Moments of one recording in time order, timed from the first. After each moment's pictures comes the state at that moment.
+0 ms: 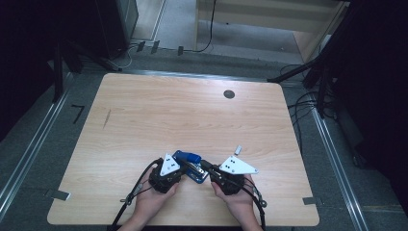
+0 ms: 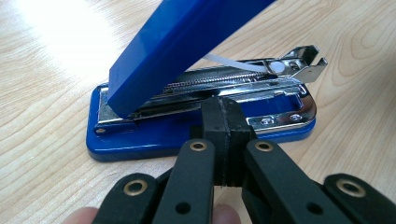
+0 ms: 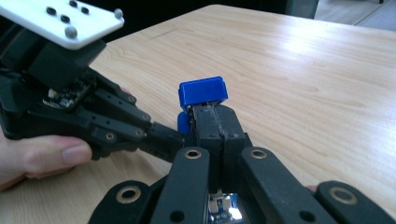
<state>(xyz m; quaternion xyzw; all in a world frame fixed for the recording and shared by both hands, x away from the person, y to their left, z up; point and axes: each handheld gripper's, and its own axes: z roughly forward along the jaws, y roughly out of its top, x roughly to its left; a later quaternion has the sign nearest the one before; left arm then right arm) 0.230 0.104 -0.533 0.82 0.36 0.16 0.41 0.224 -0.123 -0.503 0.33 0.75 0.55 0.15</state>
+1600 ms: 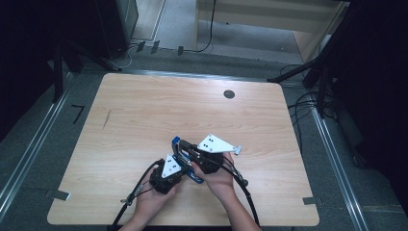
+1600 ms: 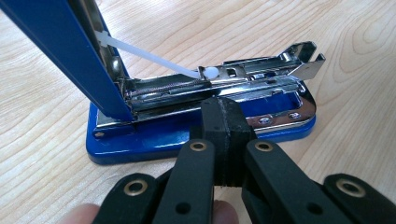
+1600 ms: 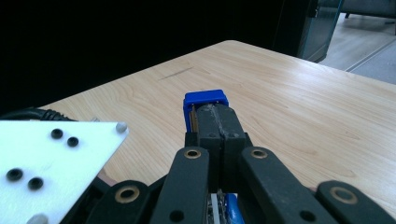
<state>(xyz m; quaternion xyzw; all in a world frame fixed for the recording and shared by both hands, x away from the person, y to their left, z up) 0.228 0.101 -0.533 0.83 0.35 0.17 0.40 0.267 -0.066 -0.472 0.29 0.75 0.58 0.15</state>
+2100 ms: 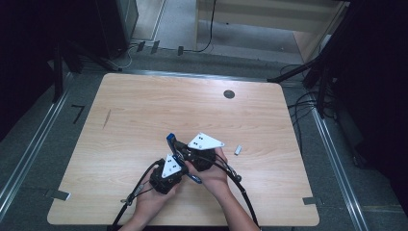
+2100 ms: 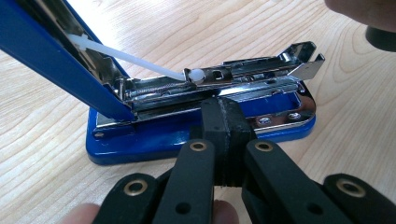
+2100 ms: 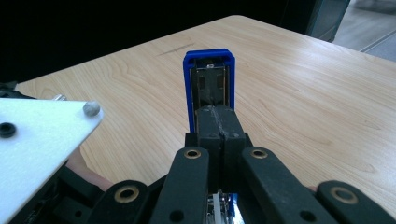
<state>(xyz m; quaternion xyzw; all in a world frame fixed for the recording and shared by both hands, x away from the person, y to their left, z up) 0.228 0.101 -0.533 0.83 0.35 0.17 0.40 0.280 -0.047 -0.486 0.28 0.78 0.54 0.14</state>
